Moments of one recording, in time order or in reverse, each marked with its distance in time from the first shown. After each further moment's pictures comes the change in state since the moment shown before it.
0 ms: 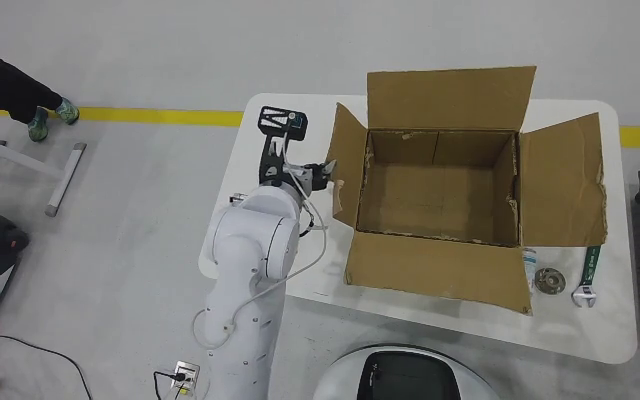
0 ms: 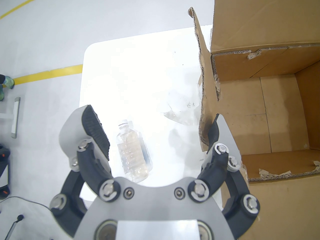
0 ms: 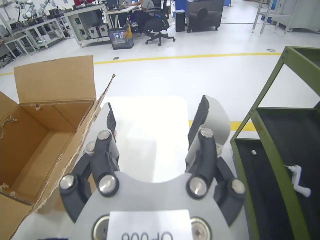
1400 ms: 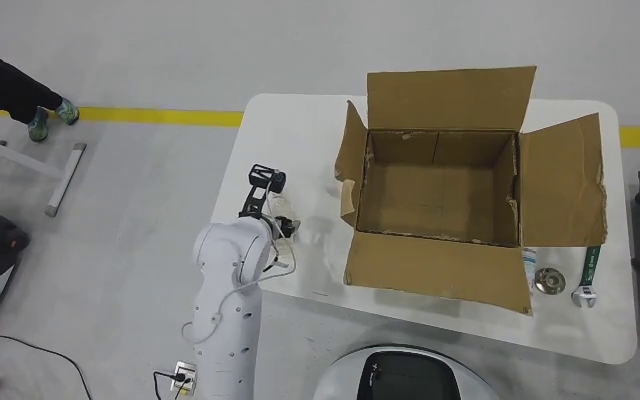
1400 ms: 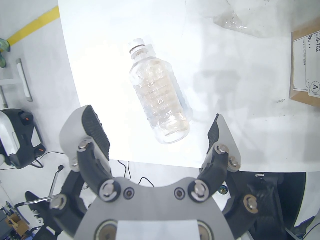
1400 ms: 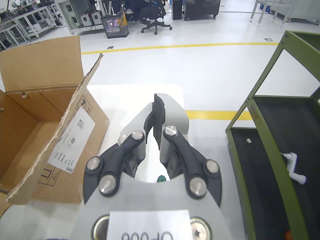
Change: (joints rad) left arm 0.105 0.057 -0.158 0.174 0.015 -0.204 -0.094; right arm 0.010 -0.032 -0.023 0.038 -0.059 -0.026 0.049
